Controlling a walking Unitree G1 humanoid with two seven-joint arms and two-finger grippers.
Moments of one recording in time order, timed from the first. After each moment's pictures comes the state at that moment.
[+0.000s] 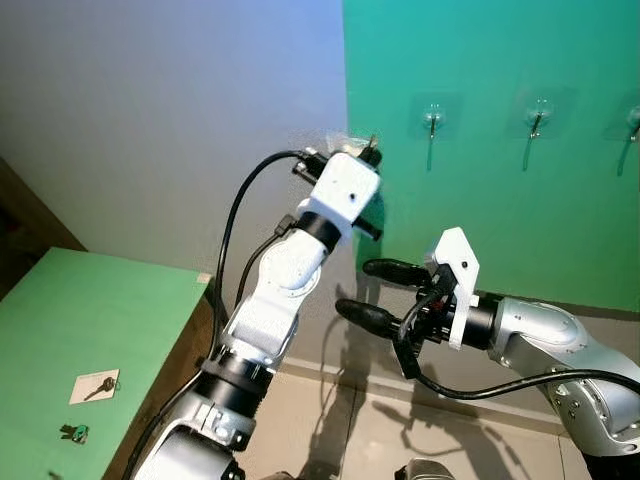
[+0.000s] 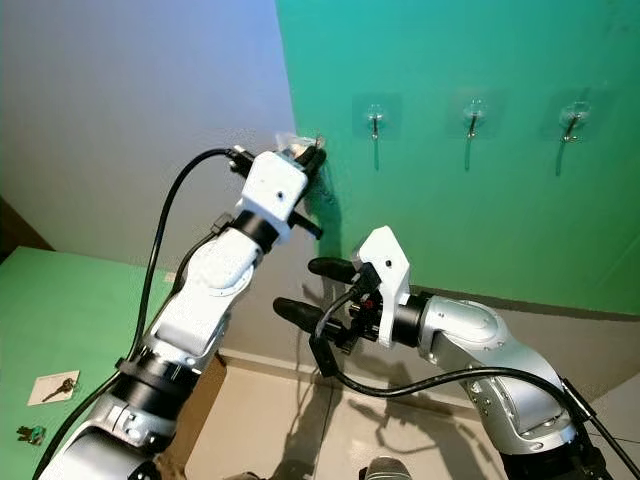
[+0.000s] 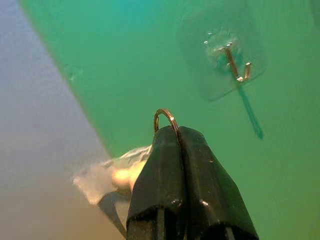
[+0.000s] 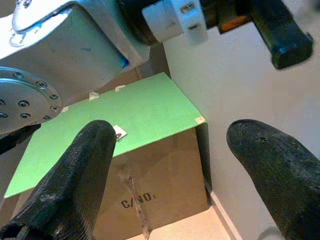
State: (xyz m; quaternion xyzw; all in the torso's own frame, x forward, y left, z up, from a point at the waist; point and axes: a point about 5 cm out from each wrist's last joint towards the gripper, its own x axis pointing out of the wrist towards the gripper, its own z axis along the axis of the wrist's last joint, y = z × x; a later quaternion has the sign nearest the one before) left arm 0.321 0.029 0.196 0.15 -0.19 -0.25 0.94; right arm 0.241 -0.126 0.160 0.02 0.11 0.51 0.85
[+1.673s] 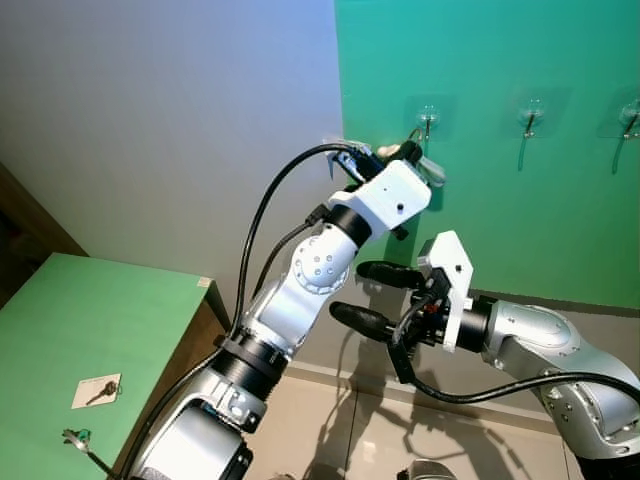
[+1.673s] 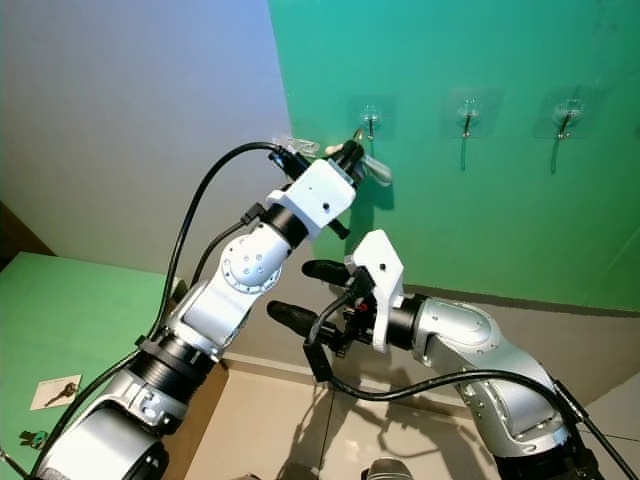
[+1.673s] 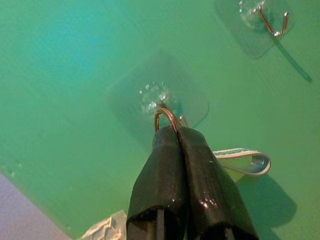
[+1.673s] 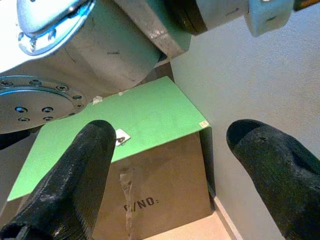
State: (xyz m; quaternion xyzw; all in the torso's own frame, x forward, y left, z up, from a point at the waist) left arm 0.321 0.001 0.206 0.24 -0.26 -0.28 0.90; right arm 0.239 -0.120 0.157 0.02 0.11 0.52 0.85
